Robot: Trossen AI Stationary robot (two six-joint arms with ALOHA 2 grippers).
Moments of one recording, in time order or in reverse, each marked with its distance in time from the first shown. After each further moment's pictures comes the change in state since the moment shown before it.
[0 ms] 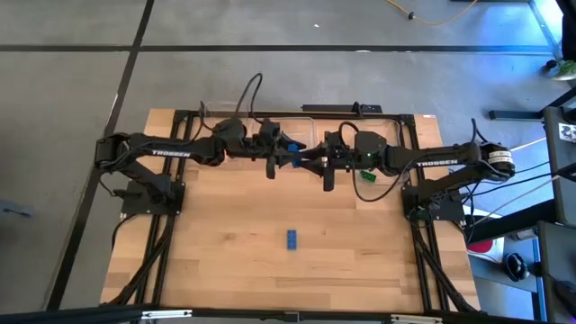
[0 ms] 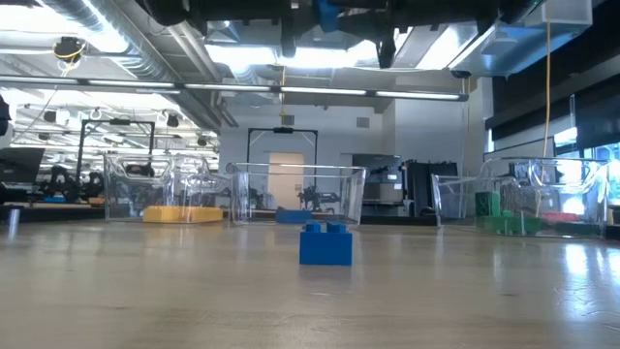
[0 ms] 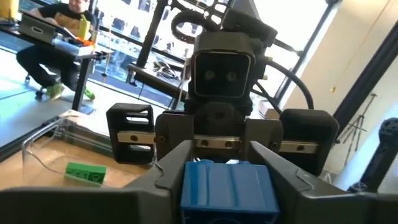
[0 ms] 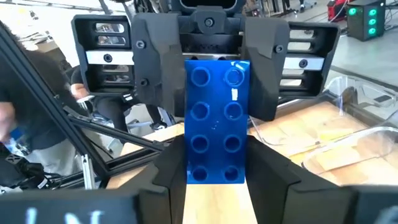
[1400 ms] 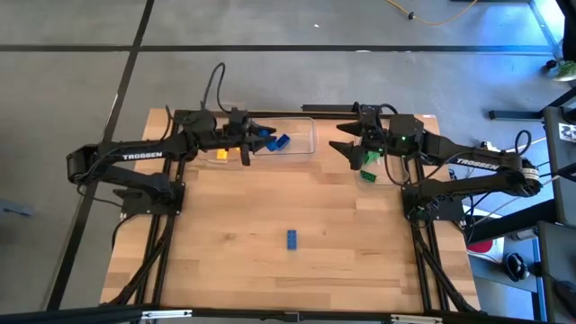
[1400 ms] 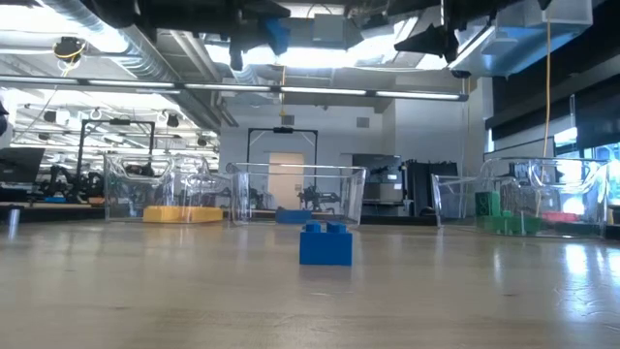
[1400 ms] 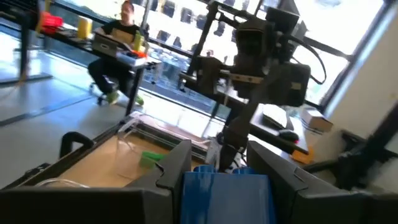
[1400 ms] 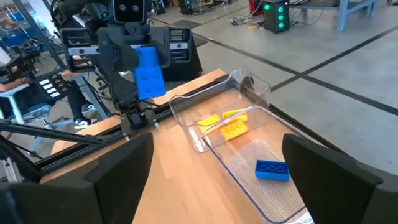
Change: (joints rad) left arm 0.162 -0.300 -0.217 -0.122 -0.019 0.055; right arm -0.147 -0.356 -0.001 -0.498 0.142 -0.049
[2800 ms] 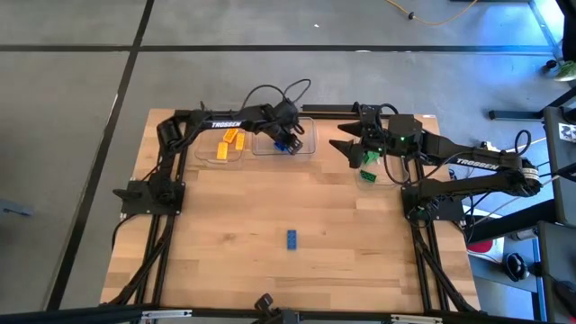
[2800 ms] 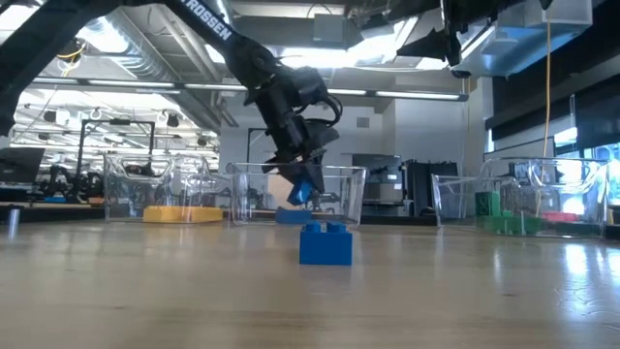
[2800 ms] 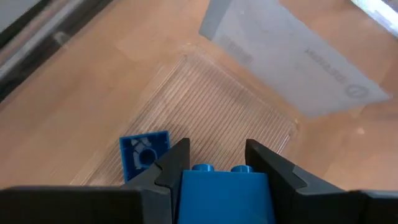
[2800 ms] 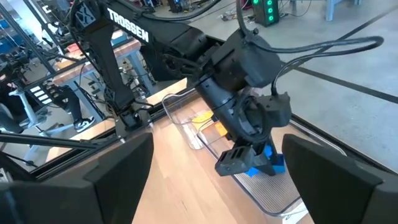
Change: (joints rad) left arm 0.130 0.880 0.744 -0.917 -0.161 0.125; right arm 0.000 0.001 0.000 -0.024 0.035 0.057
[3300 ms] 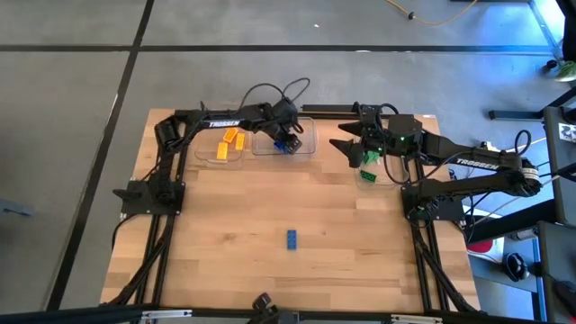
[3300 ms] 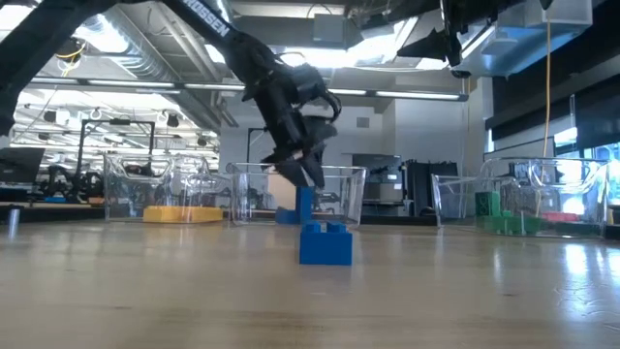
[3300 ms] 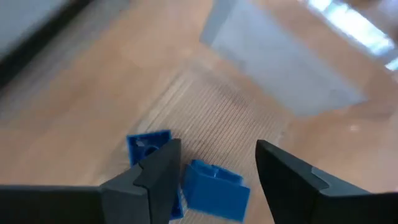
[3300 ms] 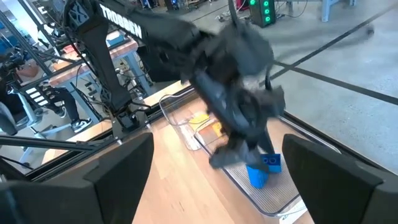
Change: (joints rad) left arm 0.009 -0.031 0.000 -0.022 0.011 0.003; right arm 0.000 0.000 0.000 -0.001 0.016 0.002
